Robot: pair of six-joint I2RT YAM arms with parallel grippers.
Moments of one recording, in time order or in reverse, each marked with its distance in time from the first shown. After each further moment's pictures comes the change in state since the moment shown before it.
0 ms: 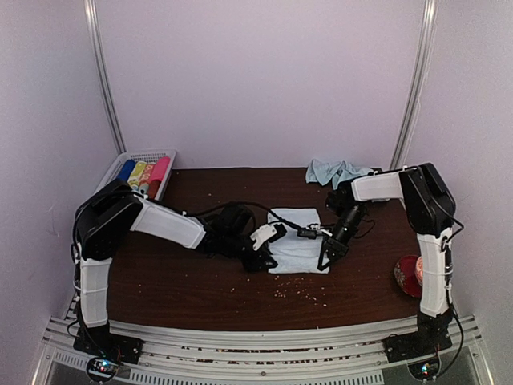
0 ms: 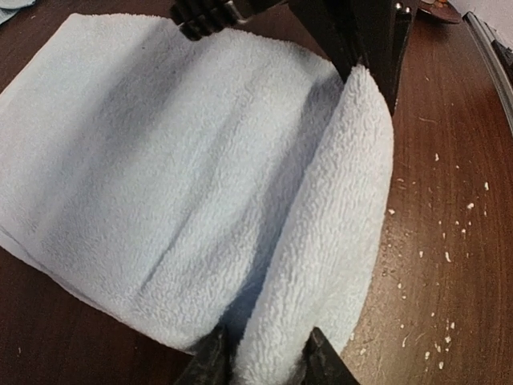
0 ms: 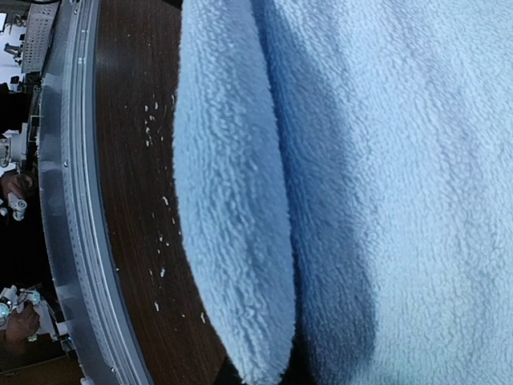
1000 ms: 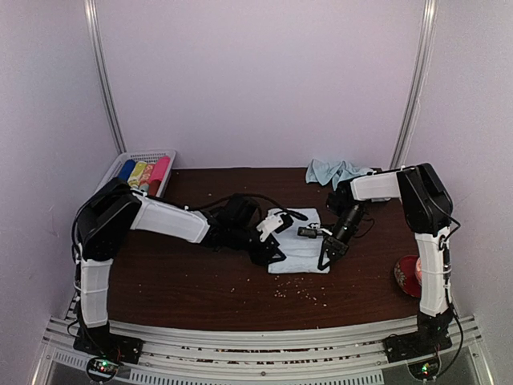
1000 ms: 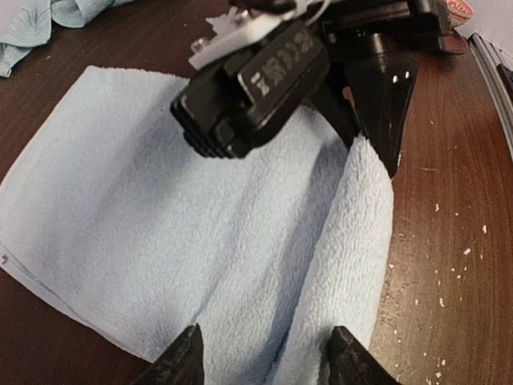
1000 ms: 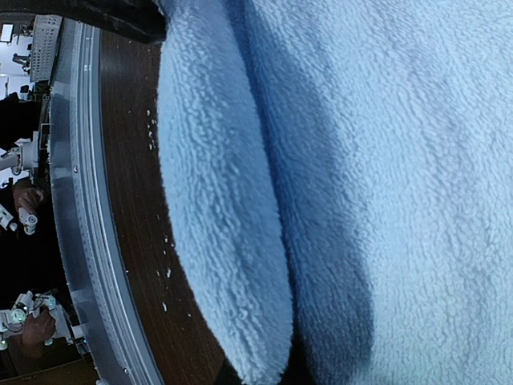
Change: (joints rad) left arm -0.016 0.000 0.090 -0.017 -0.034 -0.010; right arm -0.013 0.036 0.038 -0.056 -0.023 0.021
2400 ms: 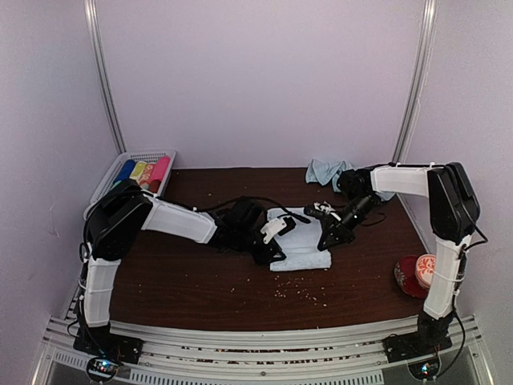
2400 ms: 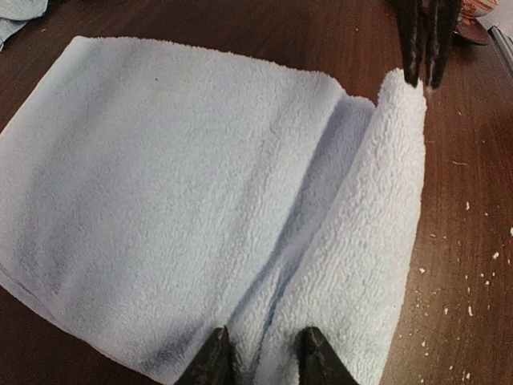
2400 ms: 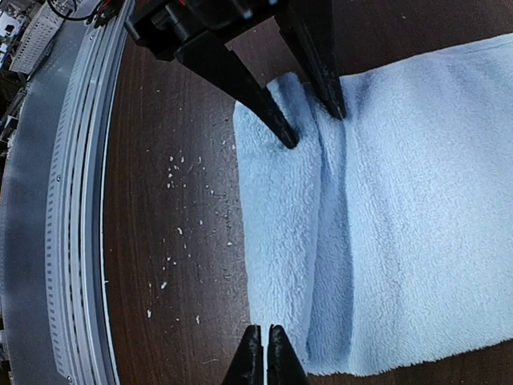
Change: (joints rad) left arm -0.001 0.081 0.066 -0.042 -0.038 -0.007; right arm -0.029 -0.245 -0.108 0.203 -0.064 -0.104
